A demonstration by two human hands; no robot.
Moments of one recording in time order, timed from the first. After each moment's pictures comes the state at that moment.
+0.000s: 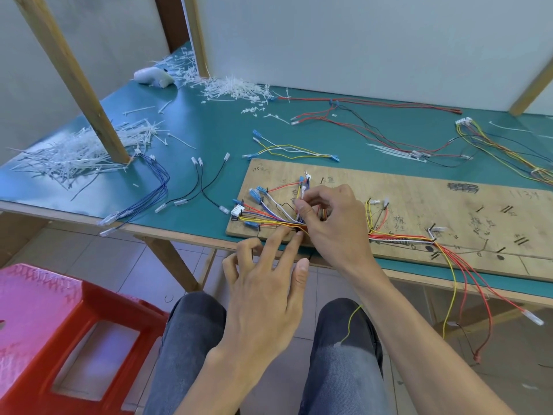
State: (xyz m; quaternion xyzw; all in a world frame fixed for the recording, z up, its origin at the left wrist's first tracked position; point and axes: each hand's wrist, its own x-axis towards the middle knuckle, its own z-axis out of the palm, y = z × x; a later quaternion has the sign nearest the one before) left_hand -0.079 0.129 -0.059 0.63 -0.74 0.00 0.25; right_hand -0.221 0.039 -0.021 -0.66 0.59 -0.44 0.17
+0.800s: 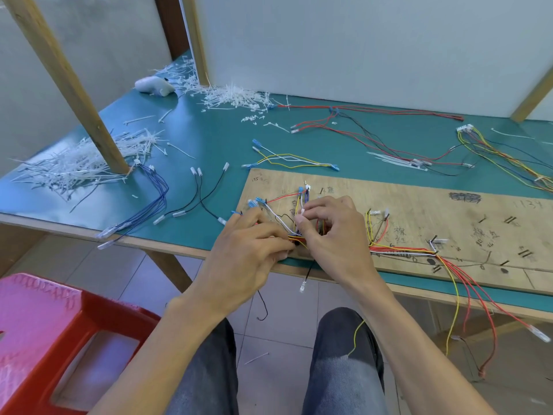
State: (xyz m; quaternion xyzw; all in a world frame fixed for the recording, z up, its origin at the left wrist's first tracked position) left_hand -0.032 0.054 -0.023 0.42 -0.86 -0.01 0.30; right_hand -0.224 0.036 -0.021 -0.67 0.57 -0.44 0.18
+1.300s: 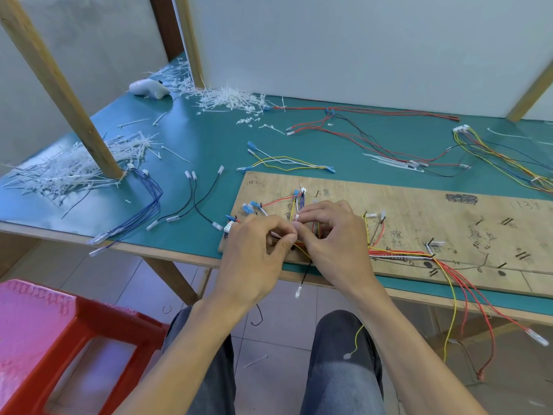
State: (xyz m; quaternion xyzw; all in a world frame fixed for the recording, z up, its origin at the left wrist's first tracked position) left_hand -0.066 0.051 -0.023 0.54 -0.71 -0.20 0.40; right_hand -0.230 0.036 -0.022 -0.66 0.56 -0.46 0.20
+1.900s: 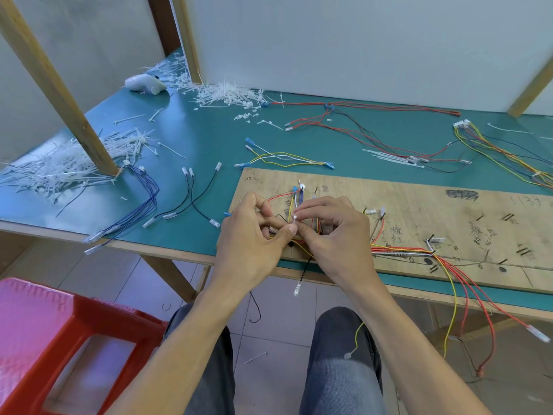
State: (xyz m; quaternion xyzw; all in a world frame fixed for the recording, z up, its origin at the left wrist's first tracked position) left_hand -0.071 0.043 -0.014 0.58 -0.62 -0.31 0.42; right_hand -0.232 0.035 -0.026 -0.64 0.54 -0.51 0.20
